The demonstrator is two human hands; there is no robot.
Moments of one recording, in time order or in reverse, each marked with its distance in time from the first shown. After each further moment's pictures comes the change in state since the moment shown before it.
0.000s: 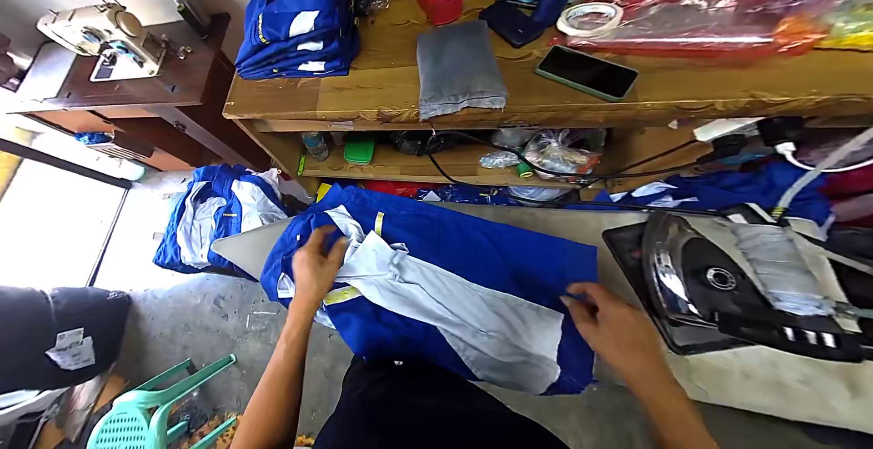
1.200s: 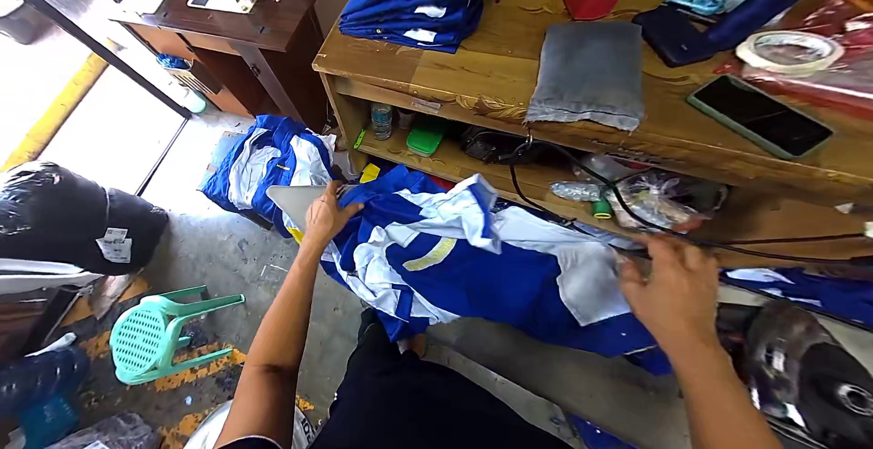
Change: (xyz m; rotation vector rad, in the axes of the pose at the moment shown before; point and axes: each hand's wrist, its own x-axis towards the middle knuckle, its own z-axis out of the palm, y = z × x) left_hand 0.031 -0.080 -0.060 0.121 -0.046 -0.347; right_hand 0.117 -0.062 -0.008 -0.111 0.156 -0.390
